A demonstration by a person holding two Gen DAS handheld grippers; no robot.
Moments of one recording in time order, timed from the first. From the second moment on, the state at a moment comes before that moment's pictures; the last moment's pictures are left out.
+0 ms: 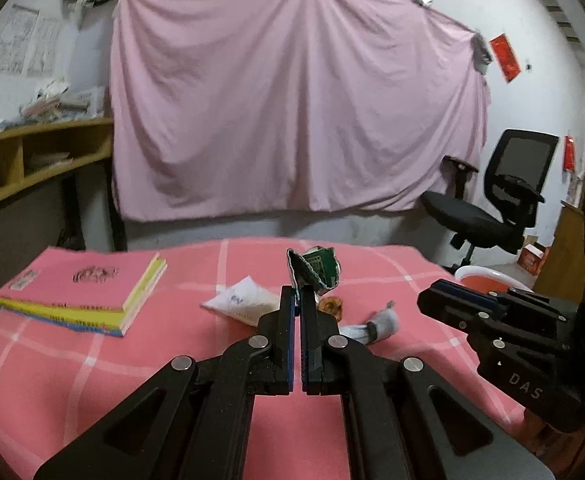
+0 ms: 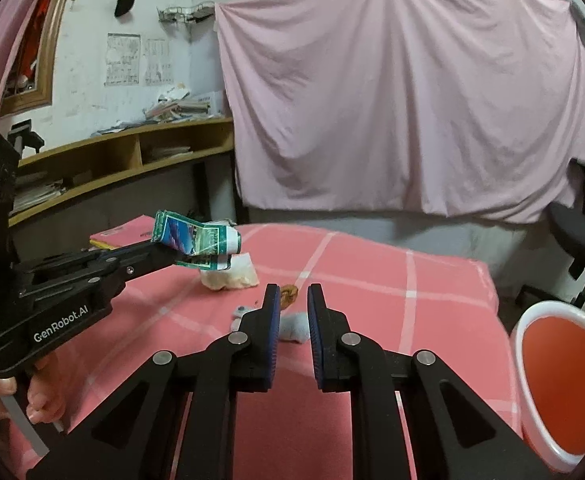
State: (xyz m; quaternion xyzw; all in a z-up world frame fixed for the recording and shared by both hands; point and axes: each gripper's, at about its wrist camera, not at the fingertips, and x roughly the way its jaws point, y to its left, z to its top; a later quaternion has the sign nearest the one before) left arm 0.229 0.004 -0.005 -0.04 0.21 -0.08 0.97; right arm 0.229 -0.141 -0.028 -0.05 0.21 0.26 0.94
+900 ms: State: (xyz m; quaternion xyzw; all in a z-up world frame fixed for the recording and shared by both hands) left arm 0.231 0.023 -0.008 -0.11 0.25 -0.07 0.96; right arm 0.240 -0.135 -0.035 -0.04 0.25 0.28 0.93
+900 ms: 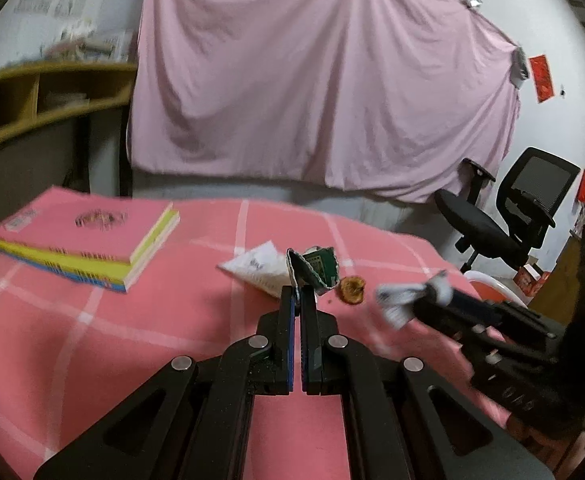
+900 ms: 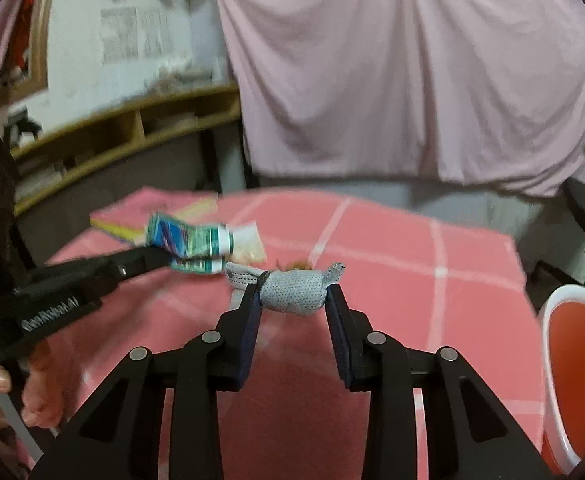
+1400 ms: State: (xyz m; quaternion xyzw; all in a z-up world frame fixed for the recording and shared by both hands) left arm 0.179 -0.043 0.019 -0.03 0.12 -0.09 0.99; right arm 0.168 -0.194 0.011 -0.02 0.05 0.23 0.97
